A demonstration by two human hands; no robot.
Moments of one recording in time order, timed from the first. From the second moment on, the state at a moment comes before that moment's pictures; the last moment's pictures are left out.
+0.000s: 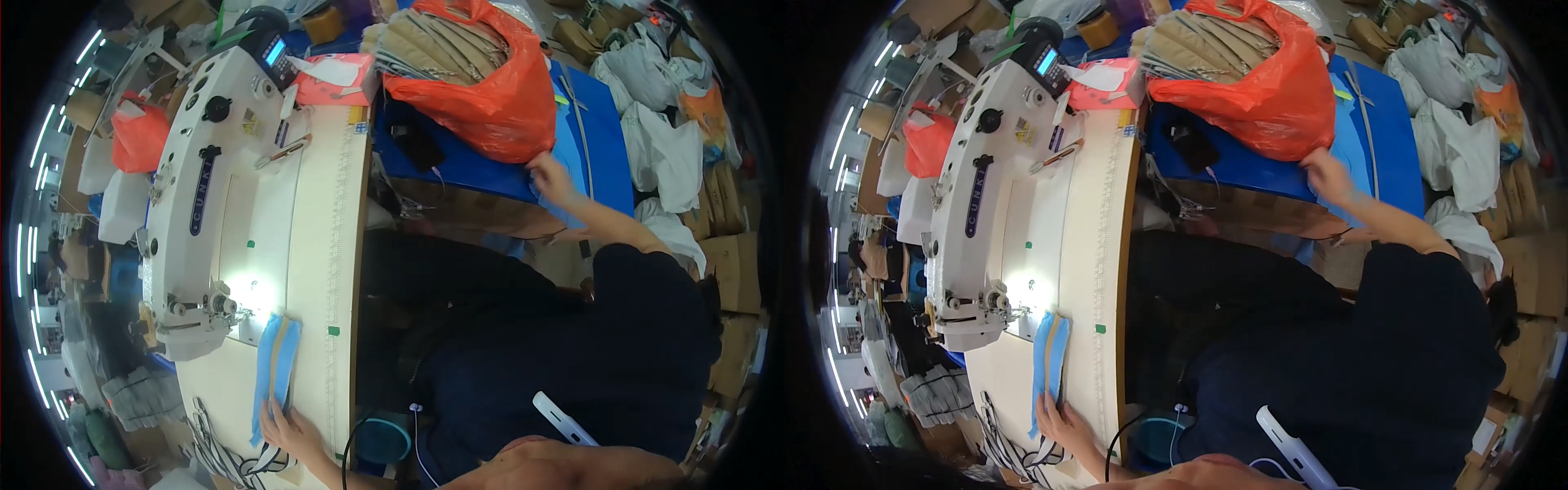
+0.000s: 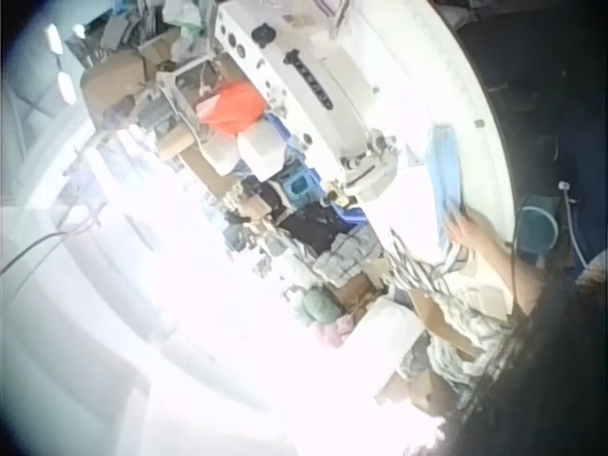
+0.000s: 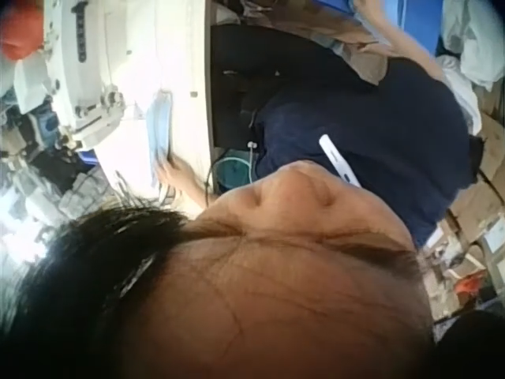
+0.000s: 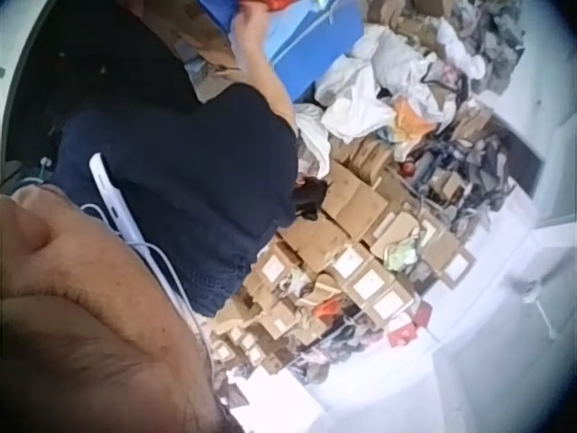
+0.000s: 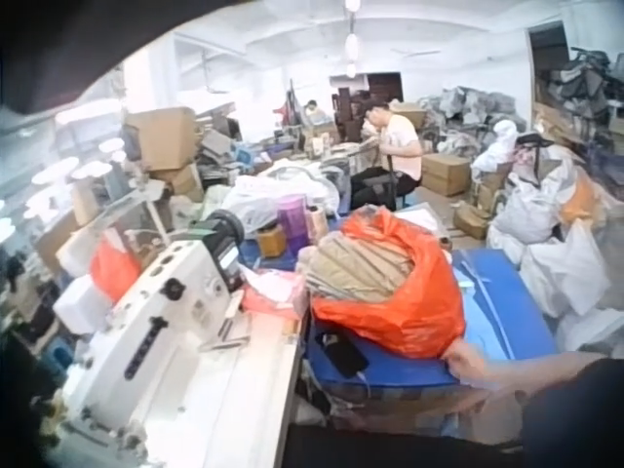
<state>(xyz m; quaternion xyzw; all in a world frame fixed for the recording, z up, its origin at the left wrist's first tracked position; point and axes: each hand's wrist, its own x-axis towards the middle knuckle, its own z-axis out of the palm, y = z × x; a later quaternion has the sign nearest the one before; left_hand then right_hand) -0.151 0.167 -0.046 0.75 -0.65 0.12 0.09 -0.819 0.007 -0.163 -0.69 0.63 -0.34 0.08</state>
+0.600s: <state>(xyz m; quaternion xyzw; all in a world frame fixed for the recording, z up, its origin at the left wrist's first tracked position) -0.157 0.179 -0.036 0.73 -0.66 0.14 0.16 -1.009 0.057 -0.189 -0.37 0.82 -0.13 0.41</state>
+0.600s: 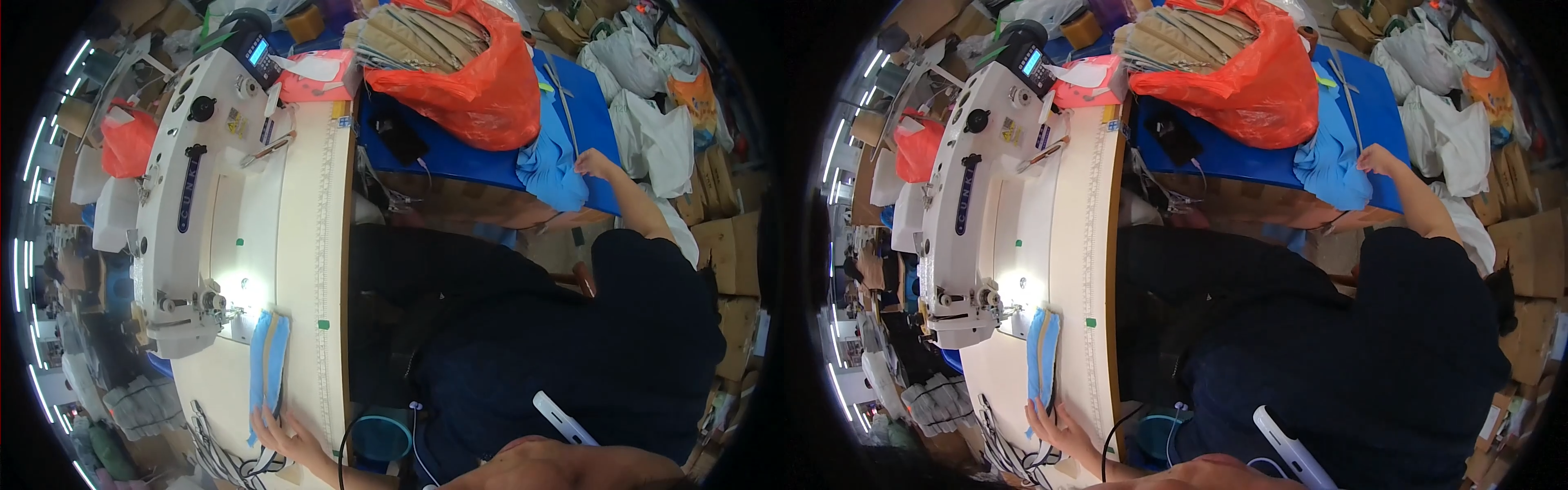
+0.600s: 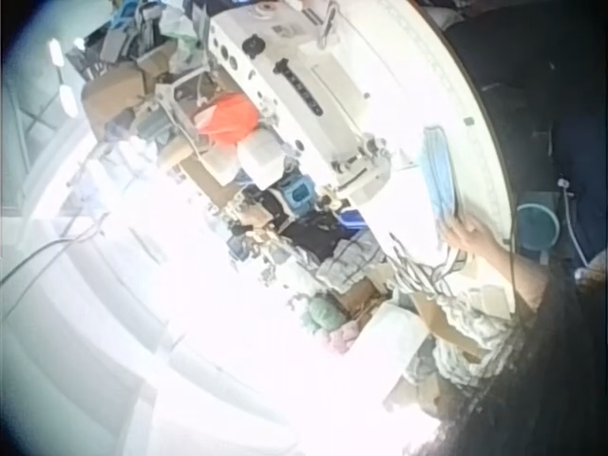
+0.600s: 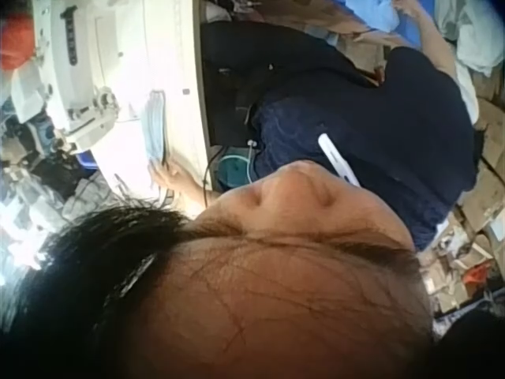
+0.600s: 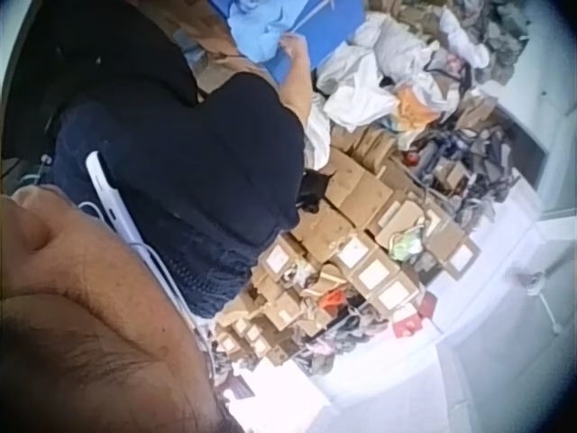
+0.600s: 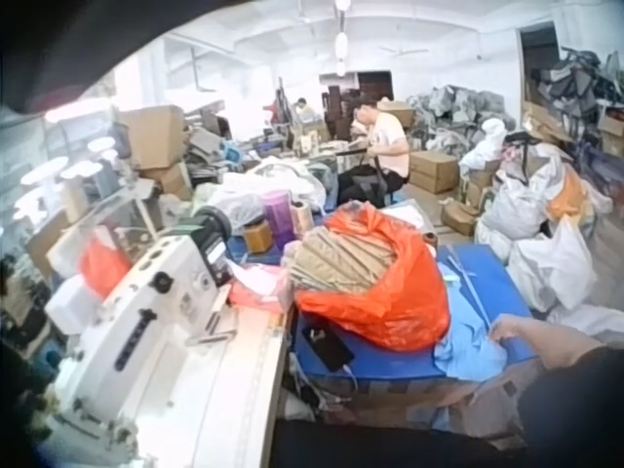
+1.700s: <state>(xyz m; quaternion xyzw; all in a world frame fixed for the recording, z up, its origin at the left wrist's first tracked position) -0.275 0.102 0.001 0.58 -0.71 -0.08 0.40 -0.599 -0.100 0.023 -0.69 0.24 -0.14 0.67</state>
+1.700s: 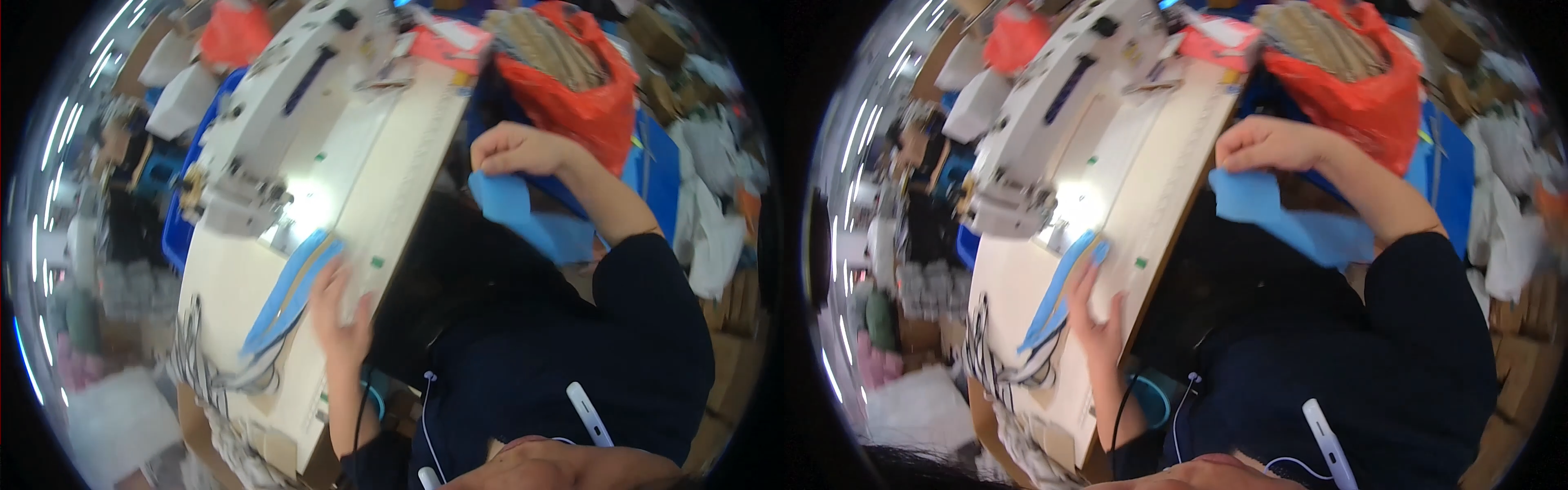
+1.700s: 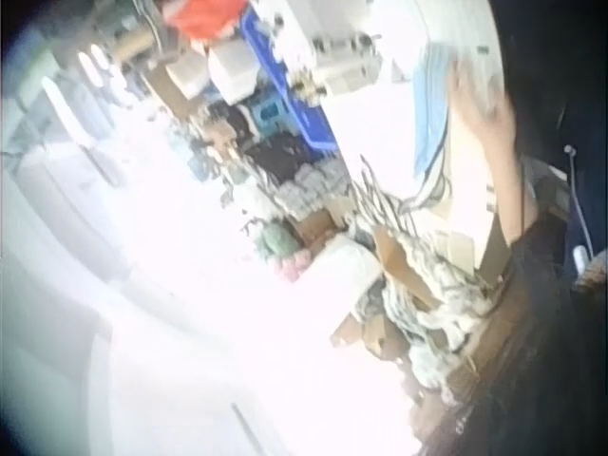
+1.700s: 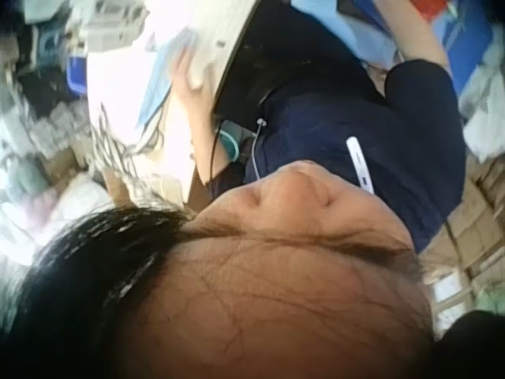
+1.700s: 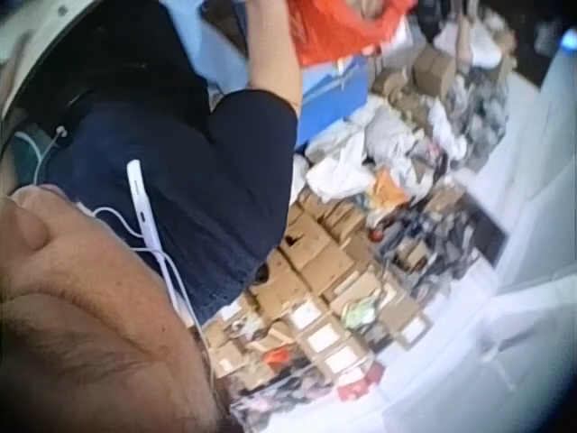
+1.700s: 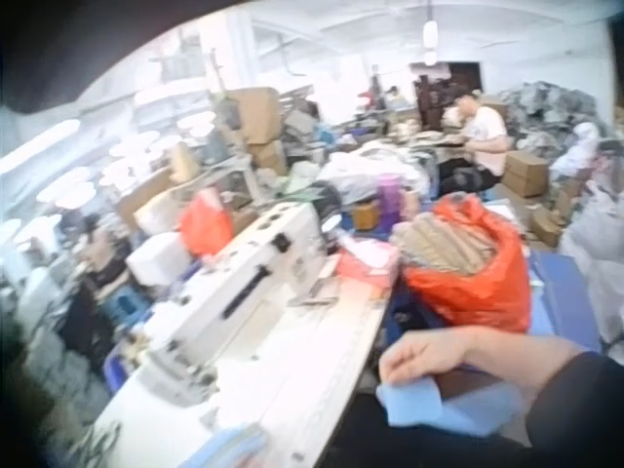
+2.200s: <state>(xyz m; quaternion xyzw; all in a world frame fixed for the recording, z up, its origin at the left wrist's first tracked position) -0.274 0.098 0.003 0.60 -0.43 -0.35 0.58 -0.440 -0.040 0.011 -0.73 0.09 -0.24 0.64</state>
